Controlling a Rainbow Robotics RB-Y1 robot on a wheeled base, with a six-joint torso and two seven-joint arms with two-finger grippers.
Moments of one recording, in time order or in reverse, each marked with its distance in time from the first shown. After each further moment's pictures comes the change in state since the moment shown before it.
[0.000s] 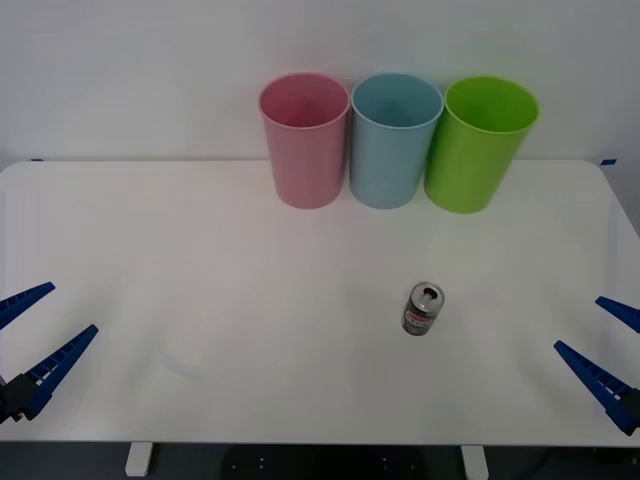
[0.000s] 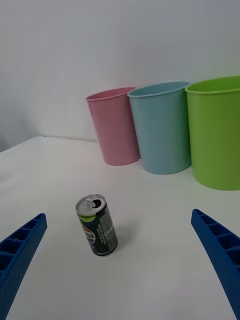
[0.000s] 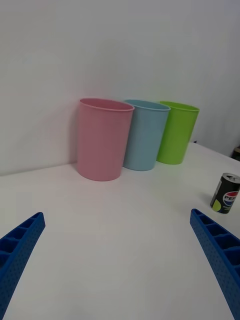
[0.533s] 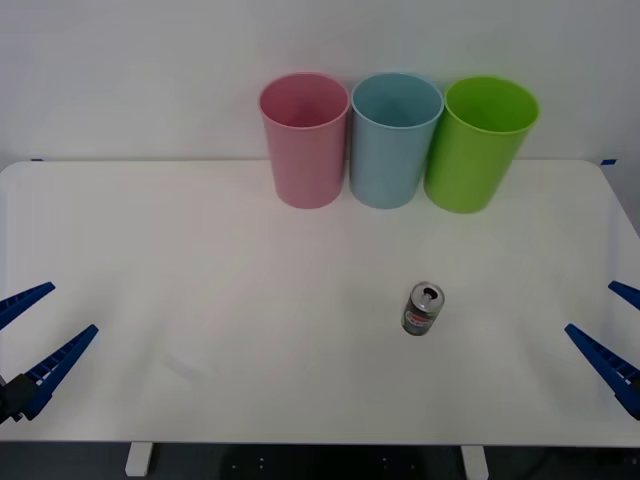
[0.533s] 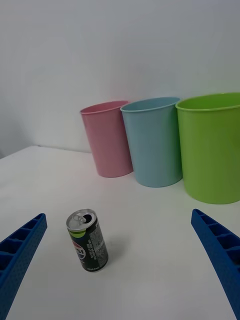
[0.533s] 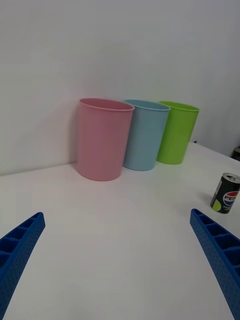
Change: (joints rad) right arm -0.036 0.019 -0.047 0.003 -0.002 -0.011 -0.014; left arm 0.000 0.000 0.000 0.000 0.000 0.000 0.000
